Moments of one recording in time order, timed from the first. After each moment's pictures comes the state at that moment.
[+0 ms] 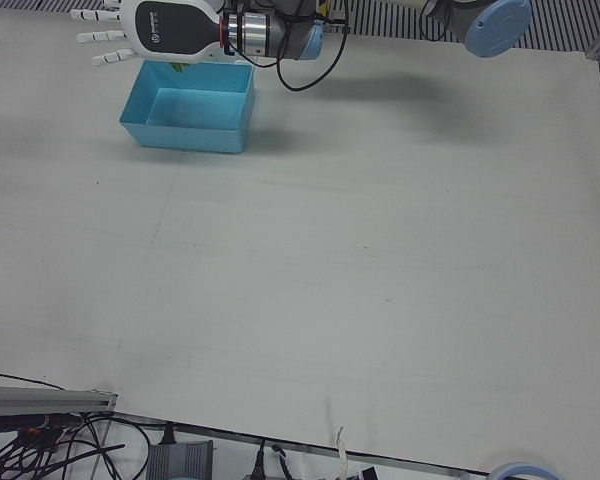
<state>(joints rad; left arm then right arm) -0.40 -1.88 -2.27 0.08 1.58 1.12 1.52 -1.57 1.59 -3.30 -1.48 0.11</state>
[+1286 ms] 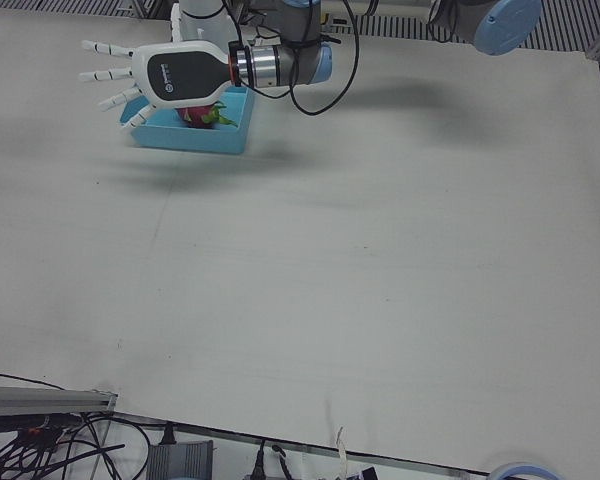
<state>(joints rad) -0.81 -2.13 -1.86 0.31 1.58 0.89 1.52 -1.57 1.59 -3.30 -1.48 0.11</state>
